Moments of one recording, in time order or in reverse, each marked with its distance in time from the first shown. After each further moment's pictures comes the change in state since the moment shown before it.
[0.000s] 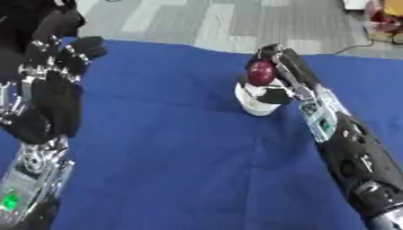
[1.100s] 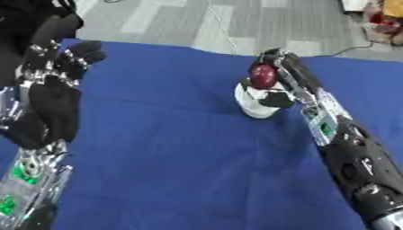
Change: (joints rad) left arm -0.007 0.000 -0.001 0.000 0.001 0.000 -0.004; right arm -0.003 -0.007 -0.007 0.019 0.016 0.005 -0.013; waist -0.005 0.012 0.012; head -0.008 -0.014
